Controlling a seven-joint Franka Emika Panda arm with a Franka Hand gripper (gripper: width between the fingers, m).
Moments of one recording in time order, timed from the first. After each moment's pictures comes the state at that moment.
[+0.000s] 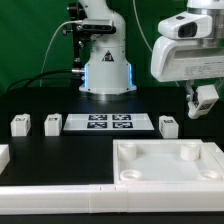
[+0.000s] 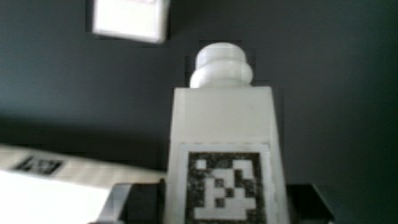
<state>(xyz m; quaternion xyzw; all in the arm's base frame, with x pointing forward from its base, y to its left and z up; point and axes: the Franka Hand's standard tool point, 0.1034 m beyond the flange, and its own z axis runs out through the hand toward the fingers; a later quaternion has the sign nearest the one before) 0.464 0.152 0.094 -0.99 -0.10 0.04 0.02</state>
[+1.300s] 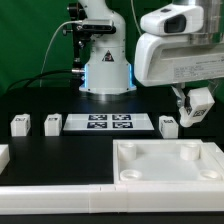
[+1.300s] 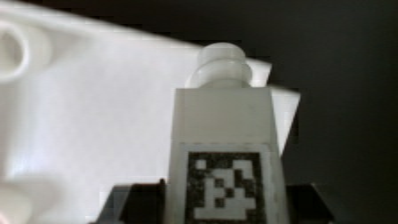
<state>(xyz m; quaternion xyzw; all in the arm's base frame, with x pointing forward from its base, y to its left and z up) 0.552 0.115 0.110 -0.99 -0.12 0.03 0.02</state>
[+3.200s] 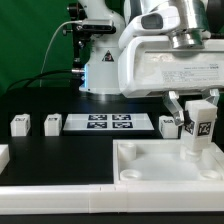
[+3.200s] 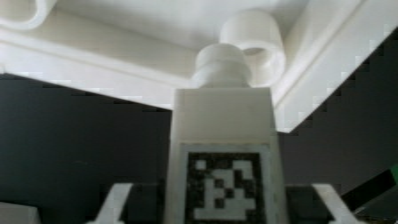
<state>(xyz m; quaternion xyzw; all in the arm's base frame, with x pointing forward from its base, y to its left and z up) 0.614 0.095 0.101 -0.95 -0.15 -0.28 0.02</state>
